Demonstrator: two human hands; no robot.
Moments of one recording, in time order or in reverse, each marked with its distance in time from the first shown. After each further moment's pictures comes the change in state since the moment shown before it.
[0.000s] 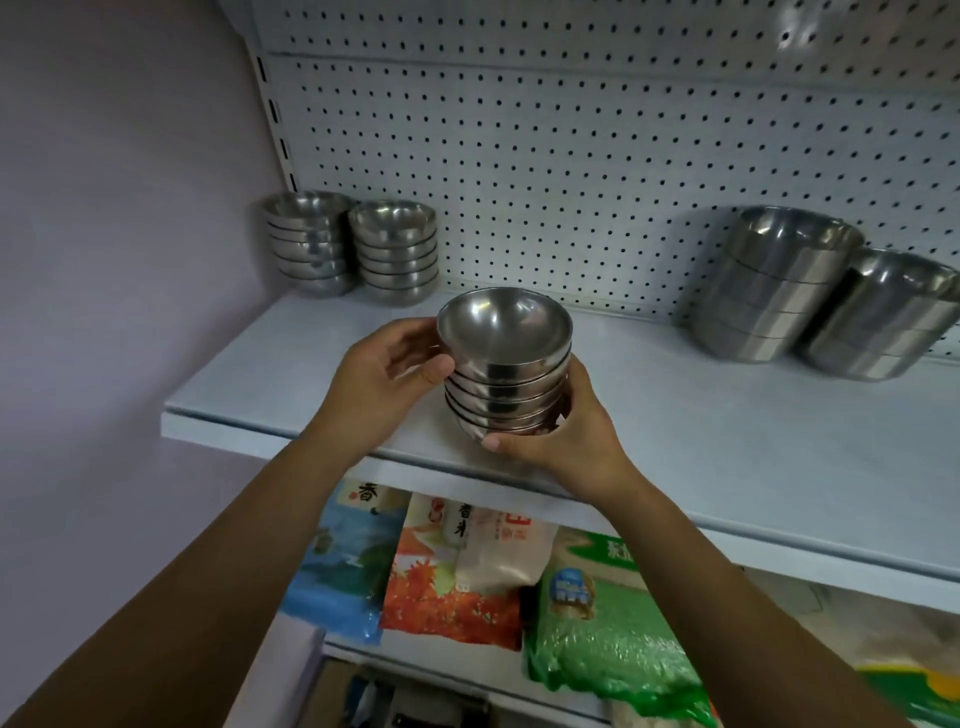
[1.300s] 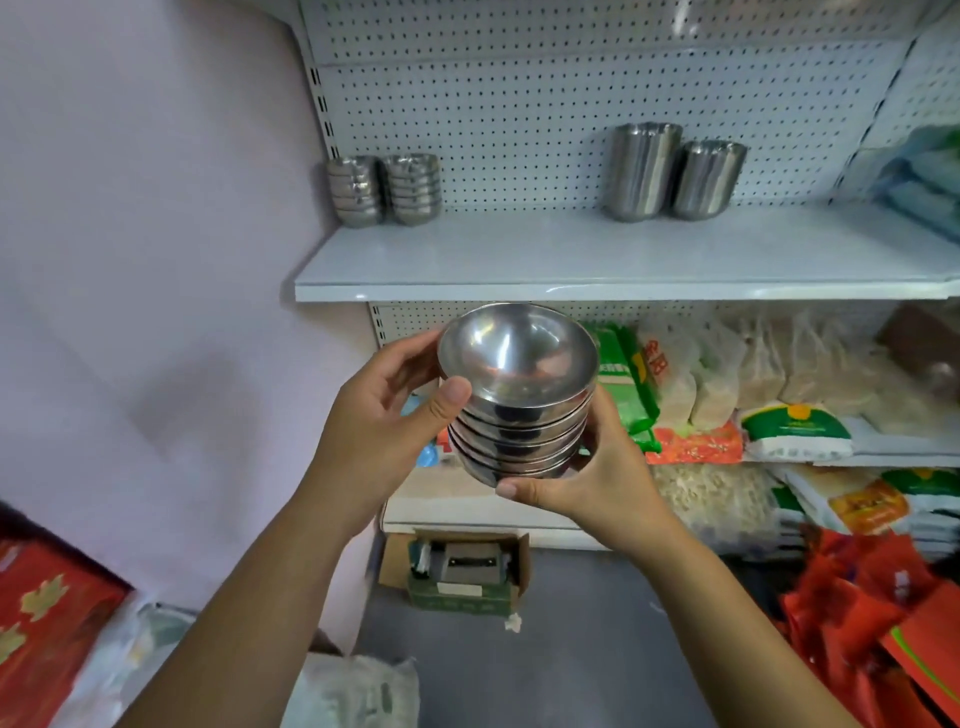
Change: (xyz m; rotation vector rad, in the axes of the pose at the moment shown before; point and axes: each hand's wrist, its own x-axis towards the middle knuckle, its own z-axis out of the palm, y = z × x) left_hand -0.446 0.151 -0.067 -0.094 -0.087 0.001; right_hand -0.466 -0.129 0.101 0.063 0.173 -0.054
